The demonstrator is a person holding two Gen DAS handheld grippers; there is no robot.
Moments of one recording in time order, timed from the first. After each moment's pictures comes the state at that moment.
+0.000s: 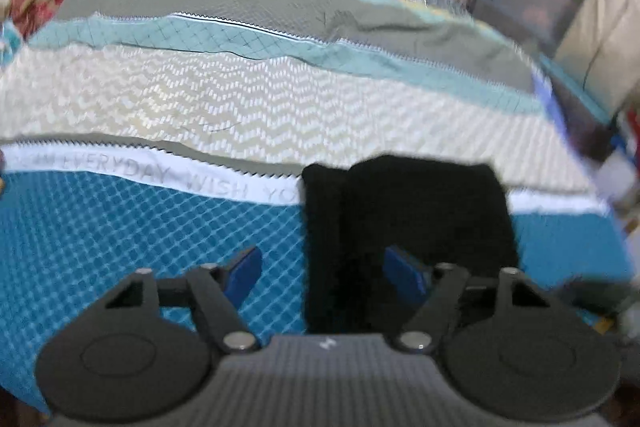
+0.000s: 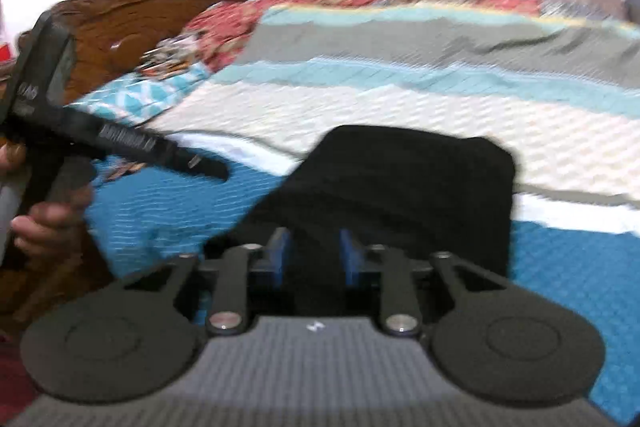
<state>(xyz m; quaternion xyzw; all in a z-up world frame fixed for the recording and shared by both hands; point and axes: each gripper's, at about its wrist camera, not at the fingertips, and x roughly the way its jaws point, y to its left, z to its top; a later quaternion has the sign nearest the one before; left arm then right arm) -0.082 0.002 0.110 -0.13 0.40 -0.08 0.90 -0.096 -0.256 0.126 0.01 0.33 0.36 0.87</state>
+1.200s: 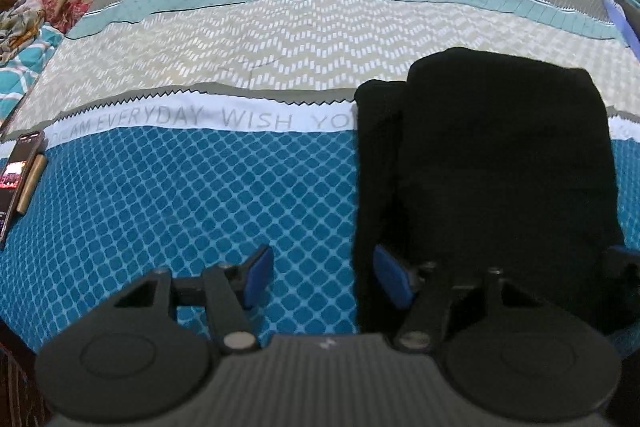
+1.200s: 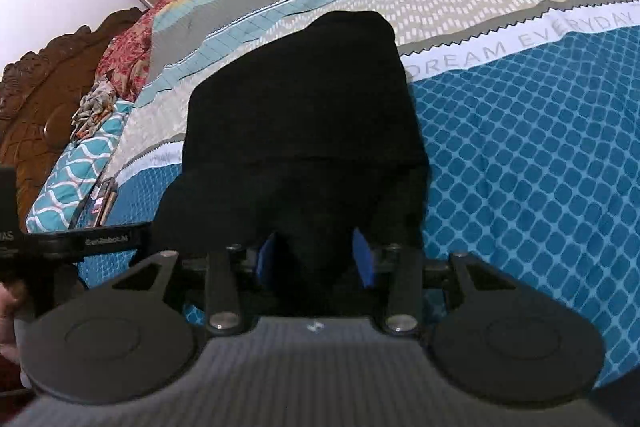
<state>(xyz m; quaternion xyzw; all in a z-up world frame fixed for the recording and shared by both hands) -0.070 -0.039 0.052 -0.02 0.47 0.04 0.88 -0.080 -0.308 0.078 0.18 0.45 0.24 0.84</state>
